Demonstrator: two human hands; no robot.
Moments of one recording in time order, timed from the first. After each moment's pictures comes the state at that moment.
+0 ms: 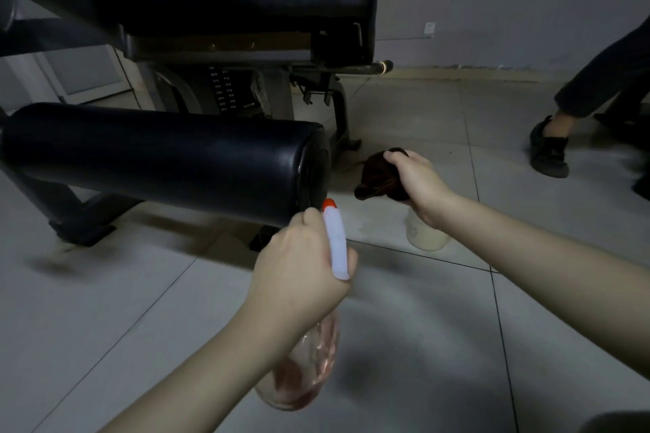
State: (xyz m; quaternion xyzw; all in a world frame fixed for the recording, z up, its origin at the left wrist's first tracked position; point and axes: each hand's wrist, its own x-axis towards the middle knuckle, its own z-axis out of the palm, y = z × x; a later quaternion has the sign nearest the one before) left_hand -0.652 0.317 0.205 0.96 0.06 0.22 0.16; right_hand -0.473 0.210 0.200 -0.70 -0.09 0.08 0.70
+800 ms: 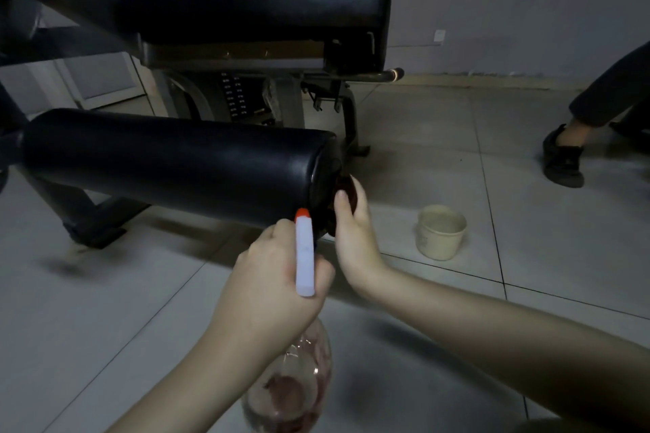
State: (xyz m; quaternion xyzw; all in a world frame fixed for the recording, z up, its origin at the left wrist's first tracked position) left_hand -0.672 0.345 0.203 0.93 0.07 0.26 0.25; right_hand -0.549 0.288 0.157 -0.64 -0.18 0.01 0.75
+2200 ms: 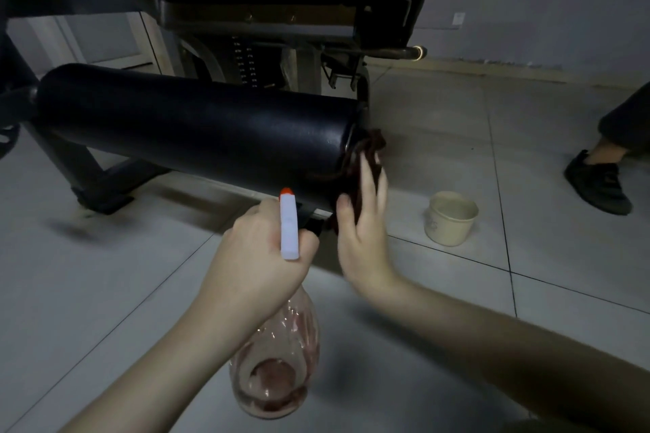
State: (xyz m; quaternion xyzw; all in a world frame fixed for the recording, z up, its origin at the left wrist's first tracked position) left_hand -0.681 0.387 0.185 0.92 0.11 0.28 0.25; right_hand -0.574 0.298 0.132 -0.71 -0.32 -0.17 0.61
